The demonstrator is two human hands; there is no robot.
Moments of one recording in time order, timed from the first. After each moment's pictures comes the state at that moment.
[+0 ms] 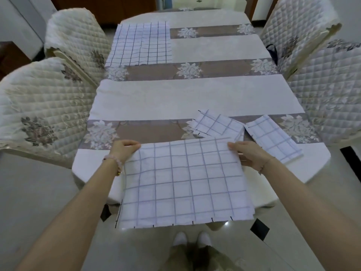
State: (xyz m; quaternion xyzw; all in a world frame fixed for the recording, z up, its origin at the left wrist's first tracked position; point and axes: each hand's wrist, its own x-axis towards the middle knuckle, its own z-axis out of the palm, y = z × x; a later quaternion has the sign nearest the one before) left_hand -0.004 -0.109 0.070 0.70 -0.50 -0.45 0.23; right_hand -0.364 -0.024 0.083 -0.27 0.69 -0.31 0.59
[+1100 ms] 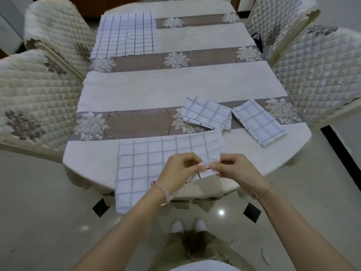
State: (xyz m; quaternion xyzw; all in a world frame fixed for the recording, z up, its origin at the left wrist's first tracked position) left_hand -0.132 0.036 0.111 0.46 -0.62 -0.59 0.21; right_hand -0.313 0.081 0.099 -0.39 0.61 -0.38 0.58
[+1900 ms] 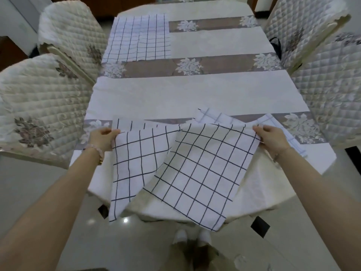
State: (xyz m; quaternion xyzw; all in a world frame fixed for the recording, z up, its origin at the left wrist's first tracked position) left_hand 0.035 -0.158 0.067 0.74 -0.42 -0.43 0.31; right_hand -0.429 -0.059 0.053 -0.26 0.74 -0.43 0.44
